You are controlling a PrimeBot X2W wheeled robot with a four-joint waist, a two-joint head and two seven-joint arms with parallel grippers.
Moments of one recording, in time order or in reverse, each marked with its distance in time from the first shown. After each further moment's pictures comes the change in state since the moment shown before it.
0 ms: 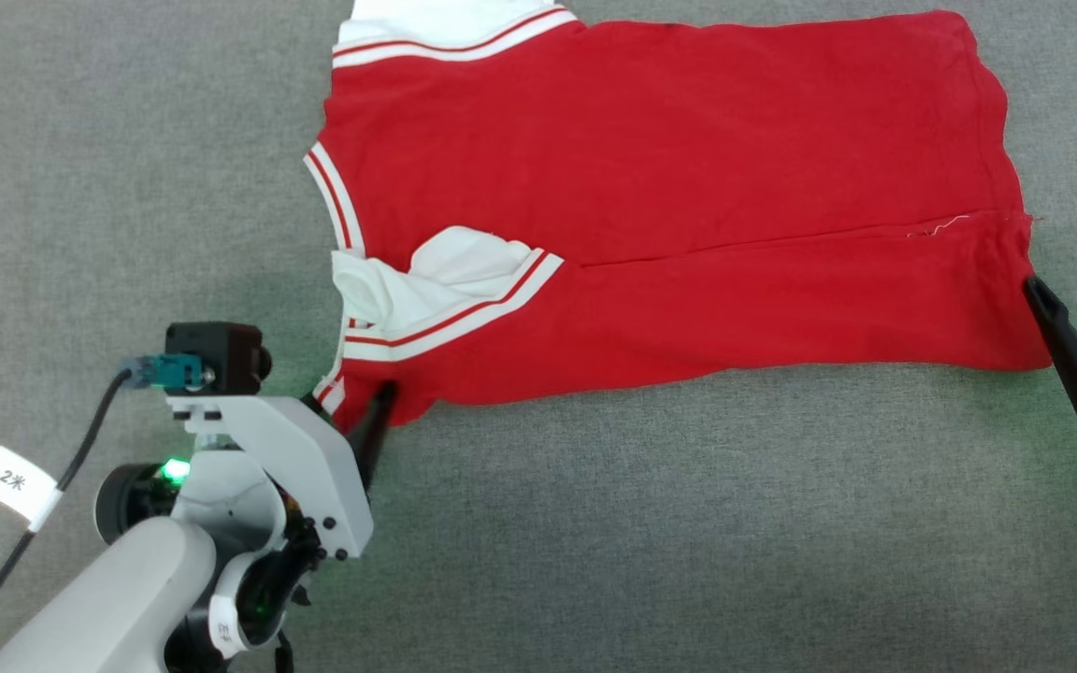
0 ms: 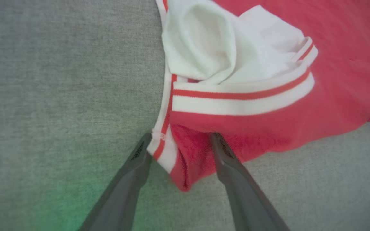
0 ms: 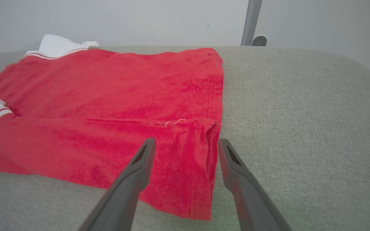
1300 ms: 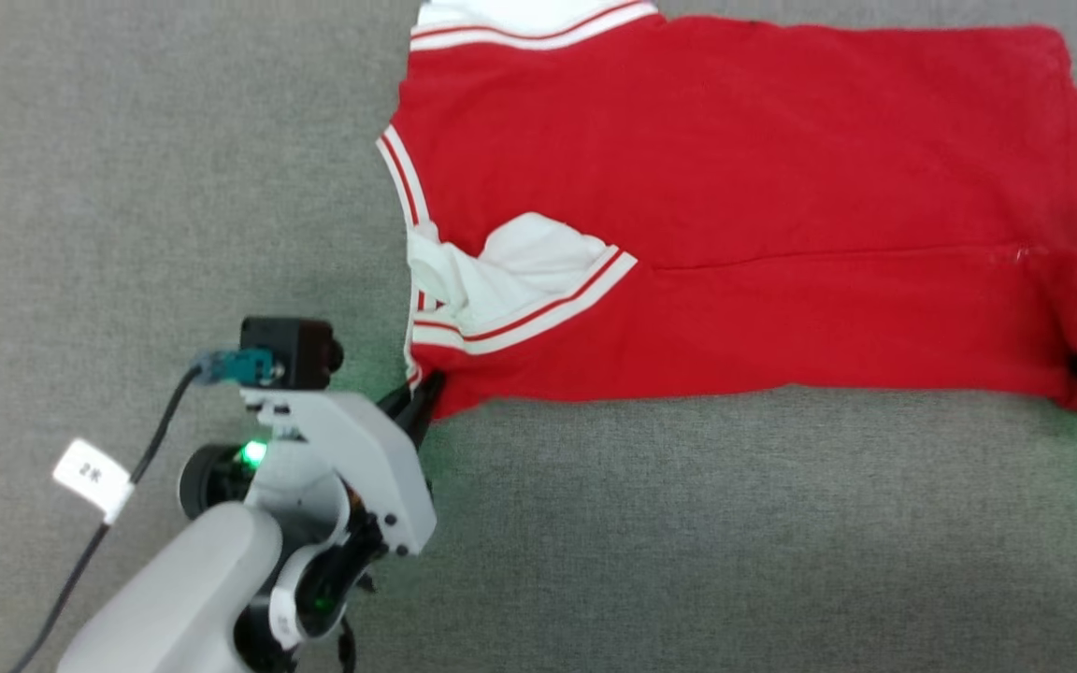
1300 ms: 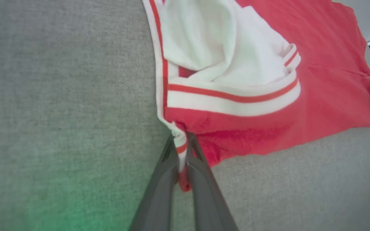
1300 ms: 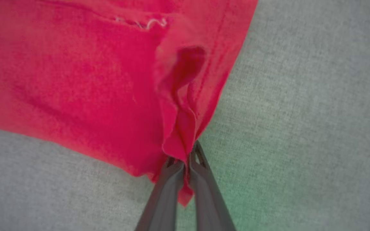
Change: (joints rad) left arm -0.052 -0.114 -0.038 0.105 -0.007 -0.094 -0.076; right arm -0.139 -0.149 0.137 0.124 0.005 0.000 0.525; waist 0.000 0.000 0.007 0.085
